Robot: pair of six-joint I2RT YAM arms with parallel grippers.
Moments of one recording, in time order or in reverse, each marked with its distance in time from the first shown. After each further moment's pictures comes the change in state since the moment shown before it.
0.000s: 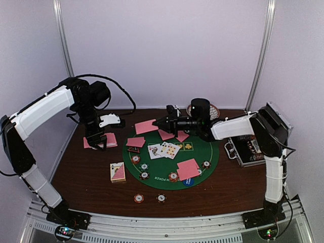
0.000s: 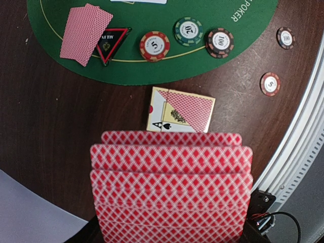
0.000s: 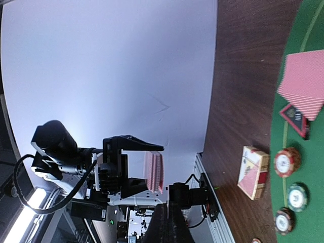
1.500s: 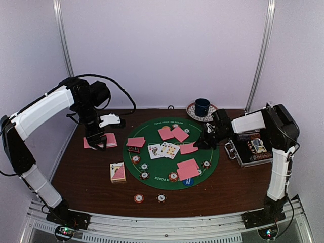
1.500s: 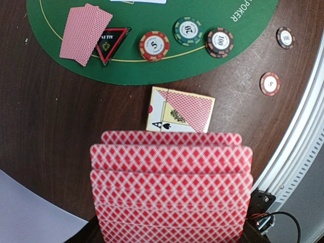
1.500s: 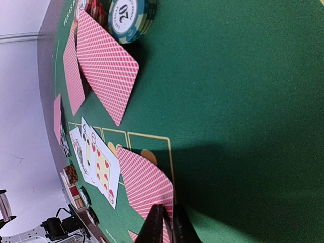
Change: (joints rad) left arm 0.000 0.000 0.000 -0.002 0.001 0.000; right arm -0.324 -0.069 -0.141 -0.898 0.269 -0.784
